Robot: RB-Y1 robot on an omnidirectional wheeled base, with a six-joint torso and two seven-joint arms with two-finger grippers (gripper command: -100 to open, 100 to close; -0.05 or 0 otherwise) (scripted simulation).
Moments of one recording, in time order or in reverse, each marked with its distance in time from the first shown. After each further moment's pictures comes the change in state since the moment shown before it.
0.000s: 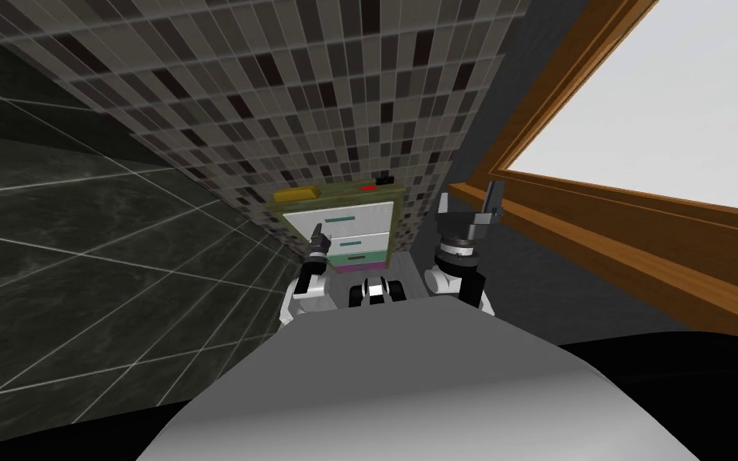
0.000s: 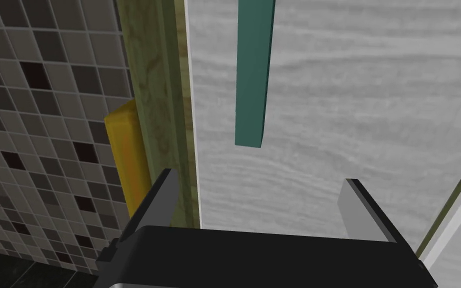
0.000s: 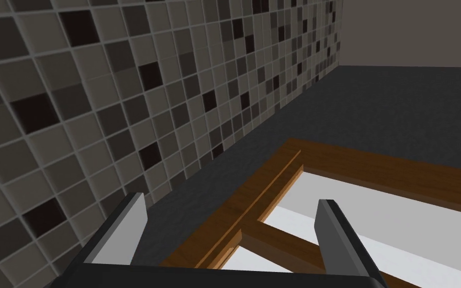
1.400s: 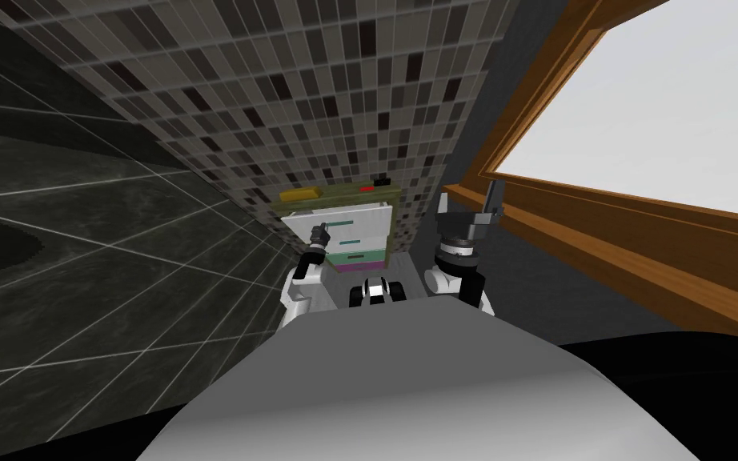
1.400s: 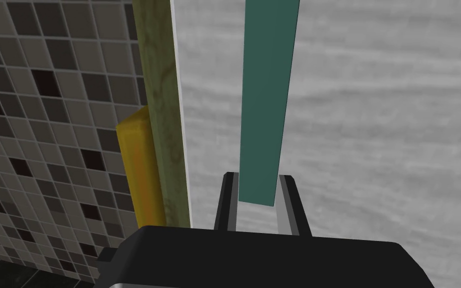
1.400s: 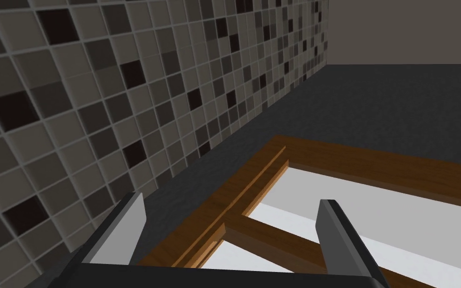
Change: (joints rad) left arm -0.170 0.093 0.048 0.130 0.138 0.032 -0.035; right arm 0.000 0.000 0.000 0.000 0.000 0.000 0.000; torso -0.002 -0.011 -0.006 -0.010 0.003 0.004
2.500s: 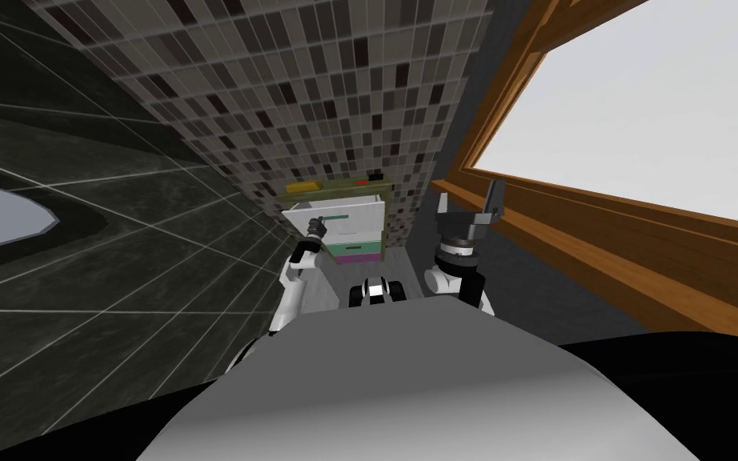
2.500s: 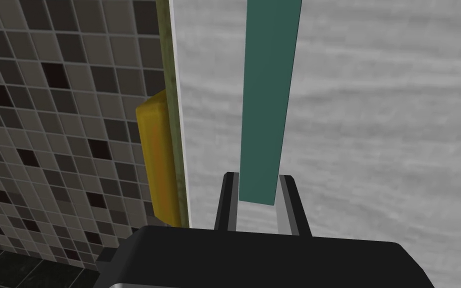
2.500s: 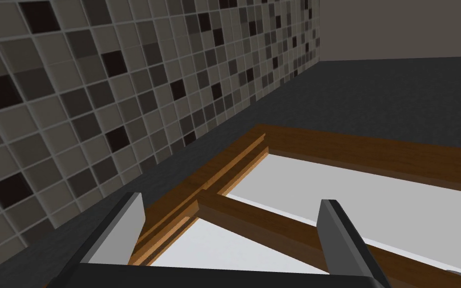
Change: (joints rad) left arm -0.217 0.117 0.058 0.234 0.198 -0.013 -0.065; right arm 0.000 0.000 0.000 0.000 0.000 0.000 0.000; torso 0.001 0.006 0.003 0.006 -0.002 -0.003
